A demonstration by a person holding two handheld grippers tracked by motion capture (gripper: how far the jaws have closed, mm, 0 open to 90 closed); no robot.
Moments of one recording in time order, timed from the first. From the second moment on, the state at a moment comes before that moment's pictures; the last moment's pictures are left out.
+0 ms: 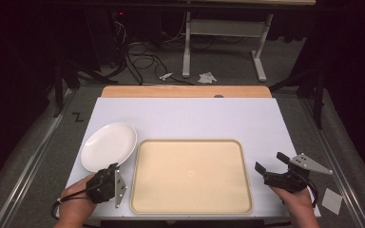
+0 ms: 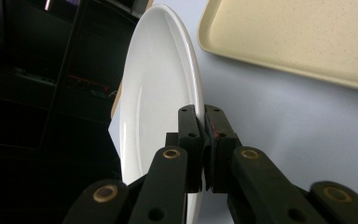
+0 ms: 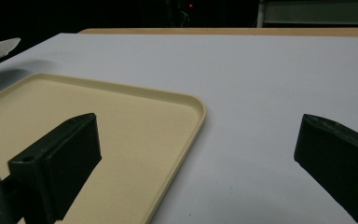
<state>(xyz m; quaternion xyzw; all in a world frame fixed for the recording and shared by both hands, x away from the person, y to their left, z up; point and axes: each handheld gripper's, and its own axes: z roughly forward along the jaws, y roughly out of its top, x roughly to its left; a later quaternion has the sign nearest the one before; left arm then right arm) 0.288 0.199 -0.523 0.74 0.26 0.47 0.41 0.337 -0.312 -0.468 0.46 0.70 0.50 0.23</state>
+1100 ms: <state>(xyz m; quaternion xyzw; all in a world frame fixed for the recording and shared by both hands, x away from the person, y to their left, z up) 0.262 0.116 -0.511 0.76 0.16 0.43 0.45 0.335 -0.311 -0.466 0.44 0.70 0.49 0.25</state>
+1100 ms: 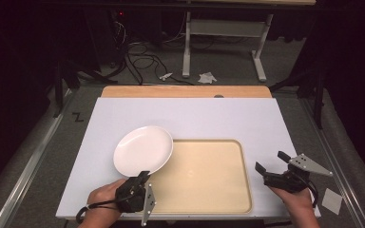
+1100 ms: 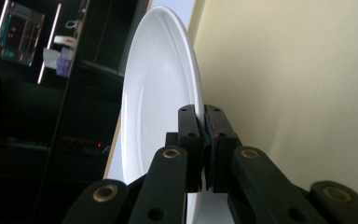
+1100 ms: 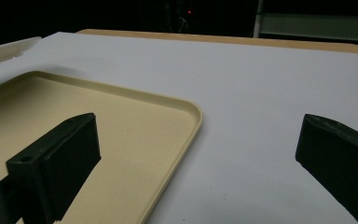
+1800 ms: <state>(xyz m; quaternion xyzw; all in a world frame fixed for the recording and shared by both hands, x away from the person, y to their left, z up) 0.261 0.059 -0.513 0.78 0.09 0.39 0.48 0.338 -0.310 -0.470 0.44 0.71 0.49 0.24</state>
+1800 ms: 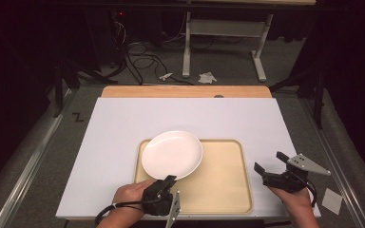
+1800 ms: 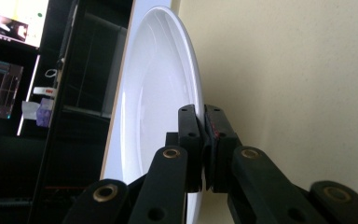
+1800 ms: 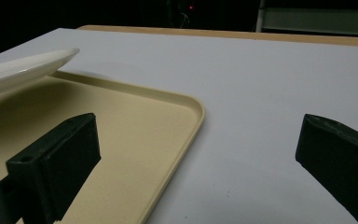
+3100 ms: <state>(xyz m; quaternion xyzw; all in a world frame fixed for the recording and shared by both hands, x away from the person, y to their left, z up) 0.255 0.029 -0.534 0.81 0.05 0.35 0.47 0.337 -0.312 -0.470 0.45 0.71 0.49 0.24</state>
